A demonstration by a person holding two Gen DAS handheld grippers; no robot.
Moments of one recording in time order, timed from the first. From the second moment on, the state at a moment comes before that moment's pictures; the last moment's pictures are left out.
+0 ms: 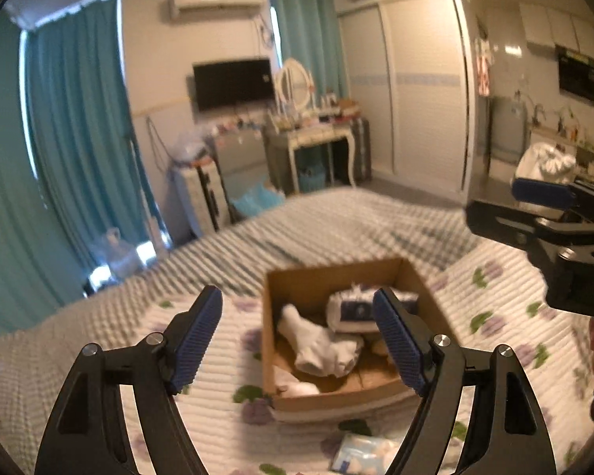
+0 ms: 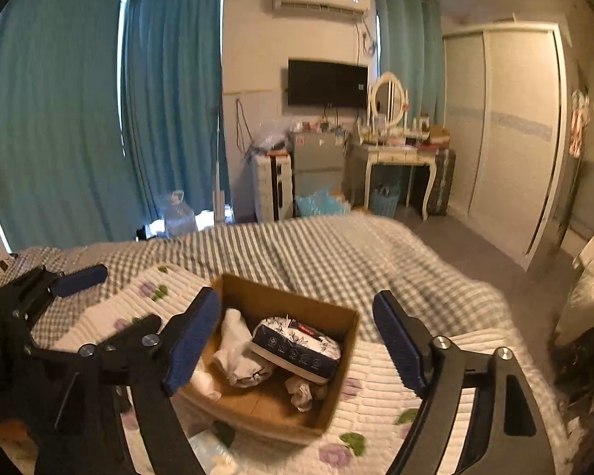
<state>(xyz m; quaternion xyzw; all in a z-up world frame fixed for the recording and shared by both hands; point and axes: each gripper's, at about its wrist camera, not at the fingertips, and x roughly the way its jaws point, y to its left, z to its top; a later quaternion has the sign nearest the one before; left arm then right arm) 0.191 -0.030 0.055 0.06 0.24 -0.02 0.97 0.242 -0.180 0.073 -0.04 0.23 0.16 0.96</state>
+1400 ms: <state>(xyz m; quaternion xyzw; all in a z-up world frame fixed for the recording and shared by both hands) 0.083 -0.061 -0.184 -0.07 0.50 0.05 0.86 0.201 -0.163 -0.165 -0.15 0.51 0.29 0.80</state>
